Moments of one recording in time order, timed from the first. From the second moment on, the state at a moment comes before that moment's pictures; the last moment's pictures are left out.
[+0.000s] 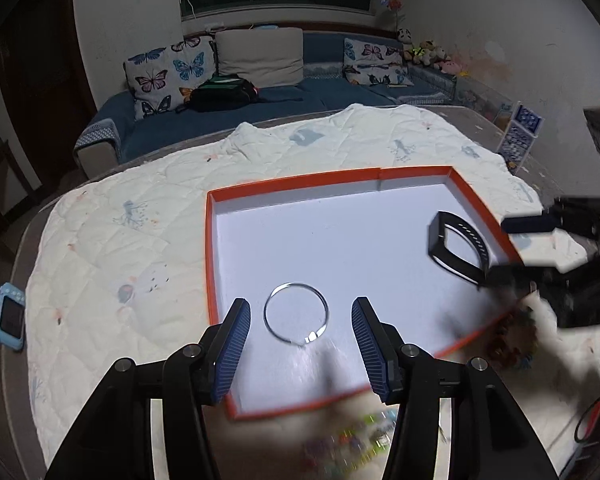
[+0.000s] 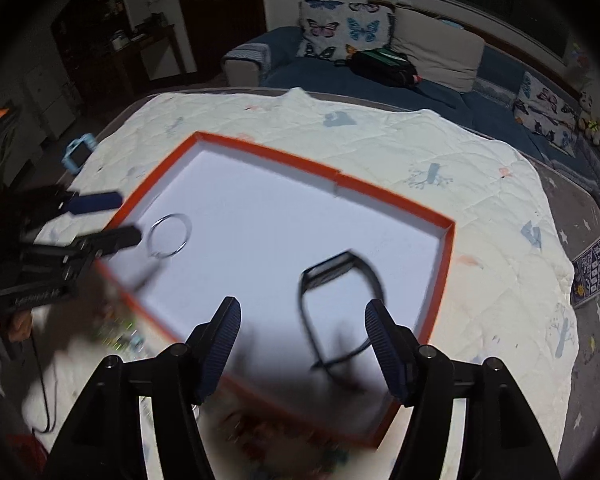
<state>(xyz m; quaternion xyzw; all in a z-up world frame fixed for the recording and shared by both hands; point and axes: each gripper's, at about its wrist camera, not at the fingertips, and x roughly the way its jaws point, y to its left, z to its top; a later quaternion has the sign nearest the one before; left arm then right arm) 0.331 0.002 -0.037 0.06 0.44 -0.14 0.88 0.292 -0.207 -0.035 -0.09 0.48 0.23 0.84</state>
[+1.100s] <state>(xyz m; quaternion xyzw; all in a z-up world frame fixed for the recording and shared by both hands) 0.106 0.002 -0.090 0.05 0.47 -0.18 0.86 0.163 -0.189 -0.097 -0.16 0.49 0.28 0.81</state>
